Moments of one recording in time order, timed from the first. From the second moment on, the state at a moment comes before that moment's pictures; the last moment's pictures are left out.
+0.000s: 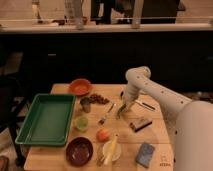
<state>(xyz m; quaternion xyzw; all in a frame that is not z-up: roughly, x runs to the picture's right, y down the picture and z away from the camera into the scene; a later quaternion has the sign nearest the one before) 0.139 0.102 0.898 -0.32 -0.15 -0.18 0.92</state>
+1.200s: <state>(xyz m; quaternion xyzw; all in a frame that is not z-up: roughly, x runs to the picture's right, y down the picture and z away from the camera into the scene) 0.050 0.019 0.851 -0.18 -0.24 -0.16 0.94</state>
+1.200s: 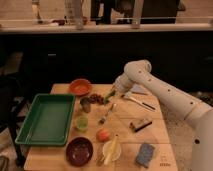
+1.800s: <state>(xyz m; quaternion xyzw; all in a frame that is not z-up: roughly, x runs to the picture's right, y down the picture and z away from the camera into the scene) 0.037 0.016 0.850 -0.18 -0.25 -0.16 0.94</state>
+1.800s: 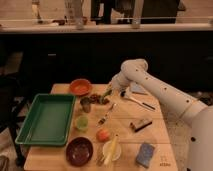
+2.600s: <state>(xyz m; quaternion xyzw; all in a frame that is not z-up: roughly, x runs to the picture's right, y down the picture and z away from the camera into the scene) -0.002 -0.020 0.877 -0.12 -0.29 -0.12 0.94</state>
